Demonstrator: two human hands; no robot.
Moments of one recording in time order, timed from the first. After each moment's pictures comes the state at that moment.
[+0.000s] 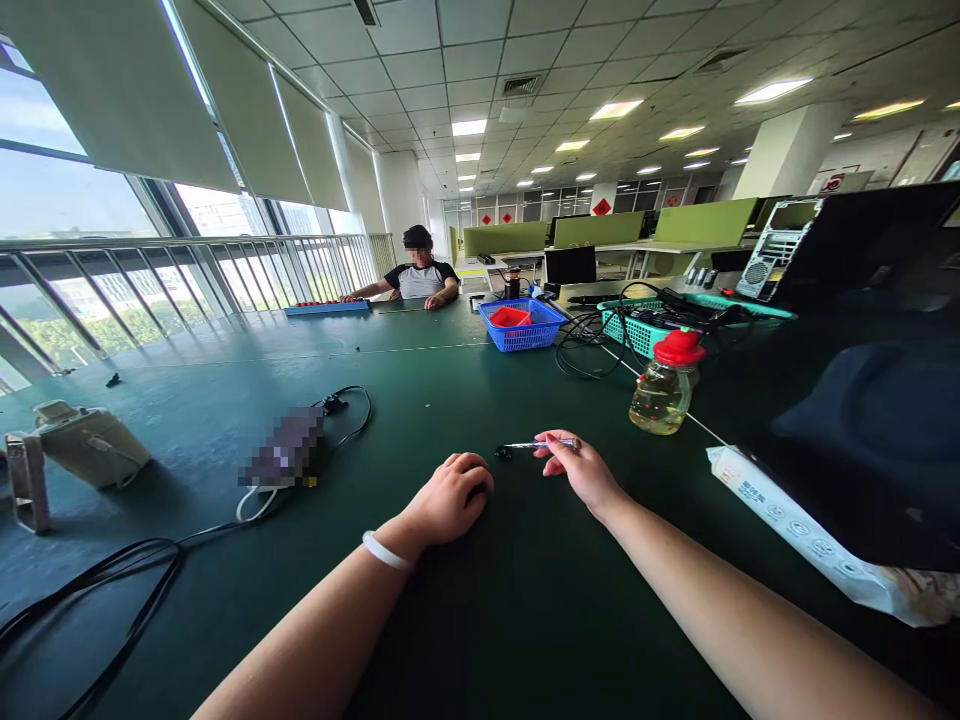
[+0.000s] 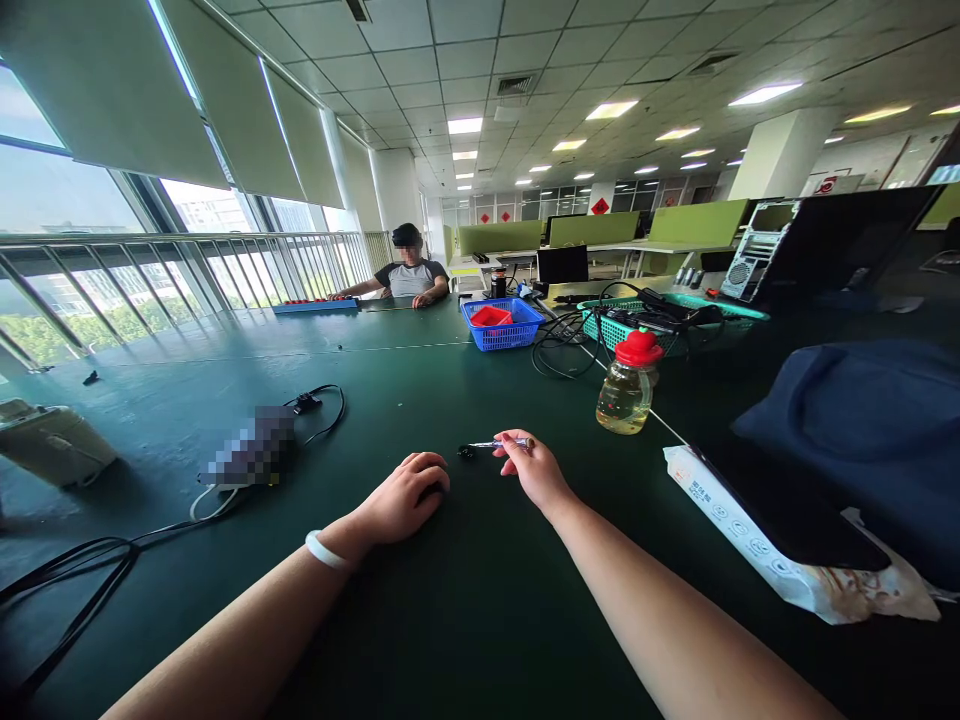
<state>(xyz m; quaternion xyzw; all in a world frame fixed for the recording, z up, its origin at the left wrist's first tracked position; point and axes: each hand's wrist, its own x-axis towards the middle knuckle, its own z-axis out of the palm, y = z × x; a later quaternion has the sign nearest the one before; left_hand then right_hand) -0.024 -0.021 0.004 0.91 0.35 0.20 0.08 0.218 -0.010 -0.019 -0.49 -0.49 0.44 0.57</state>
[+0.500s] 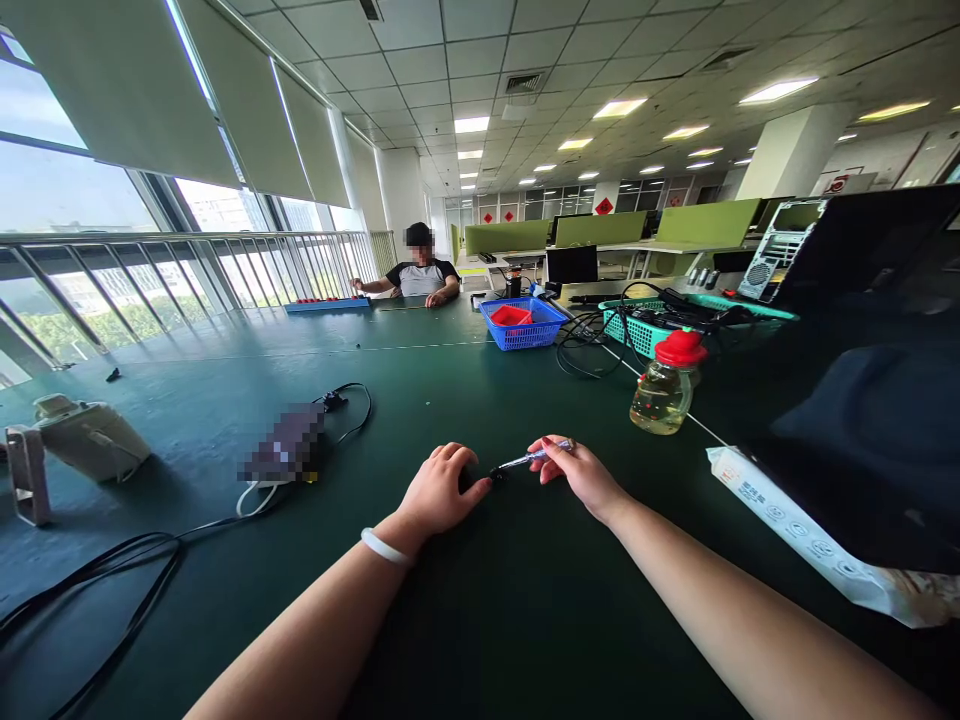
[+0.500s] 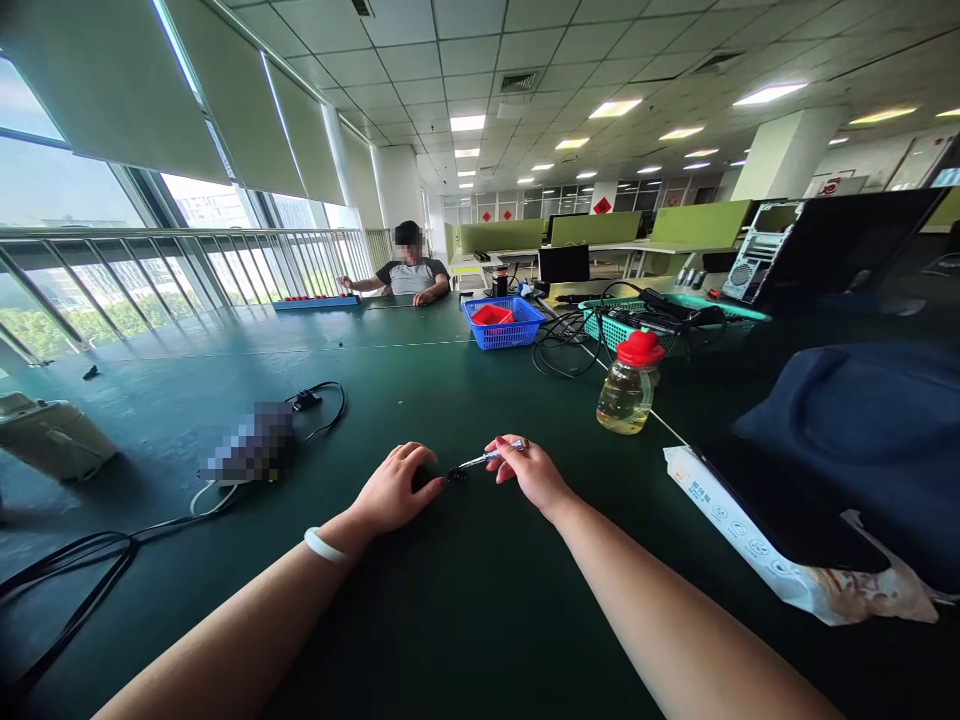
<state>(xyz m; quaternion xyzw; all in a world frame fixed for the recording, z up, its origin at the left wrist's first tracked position) -0.025 -0.019 0.006 0.85 0.46 0.23 0.07 0.216 -0.019 -0.012 -0.44 -0.53 0.50 0.53</state>
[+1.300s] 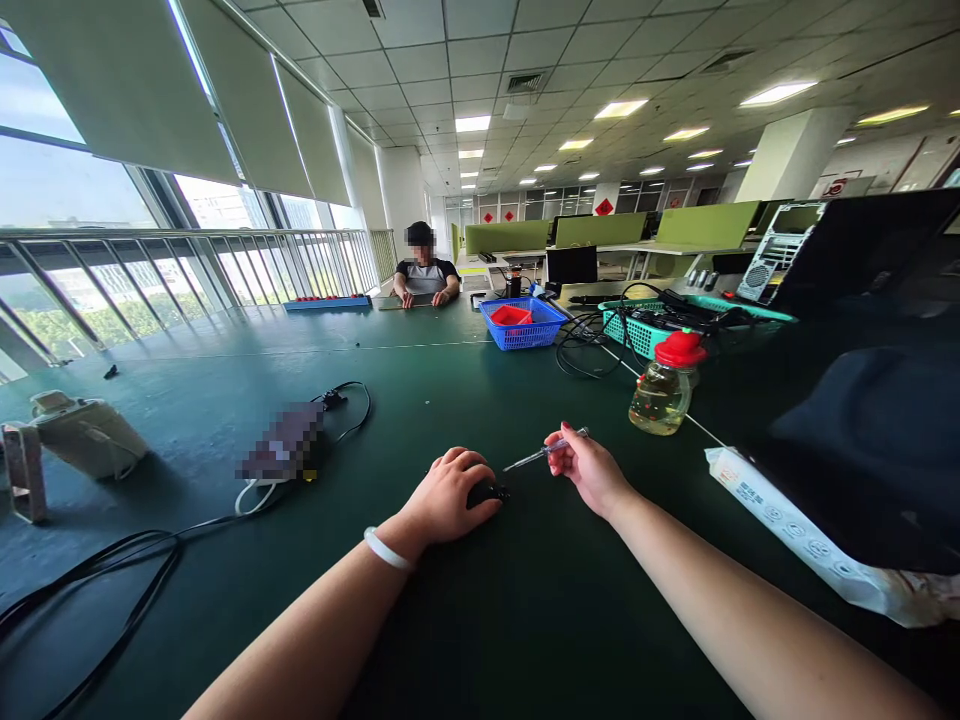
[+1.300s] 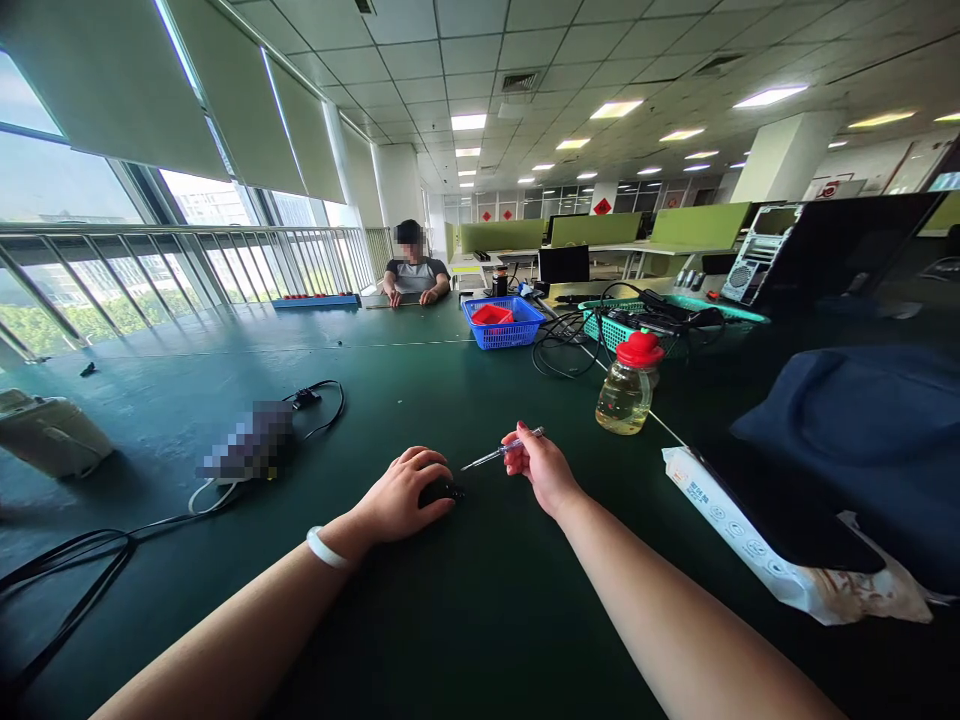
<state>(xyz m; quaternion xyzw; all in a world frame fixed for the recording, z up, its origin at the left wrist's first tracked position) -0.021 -0.027 0.010 0.90 0.39 0.18 0.08 0.220 -0.017 -0.006 -0.44 -0.41 0.53 0.60</state>
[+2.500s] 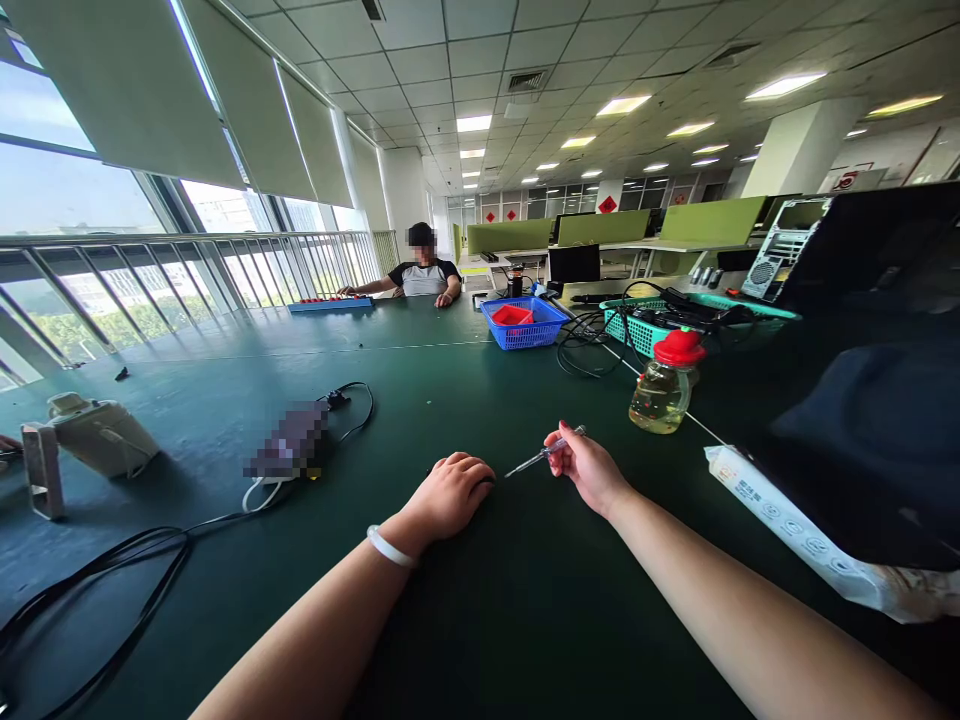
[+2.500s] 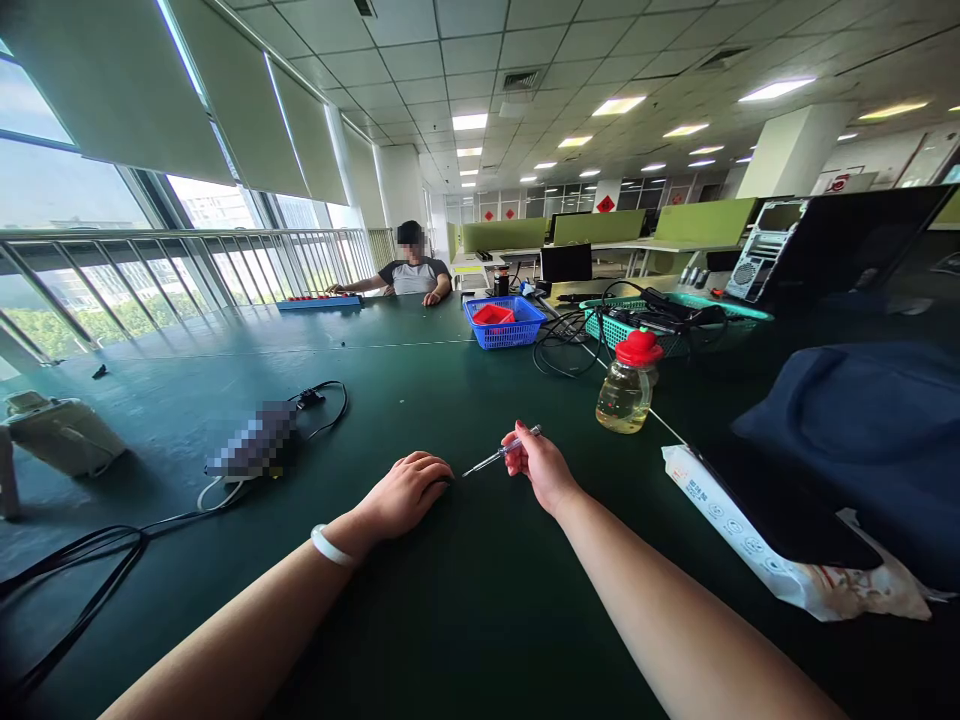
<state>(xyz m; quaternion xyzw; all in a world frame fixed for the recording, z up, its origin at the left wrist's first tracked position) -0.019 -0.028 0.013 0.91 0.40 0.13 0.07 0.222 -0.014 -0.012 -0.41 -0.37 0.57 0.60</state>
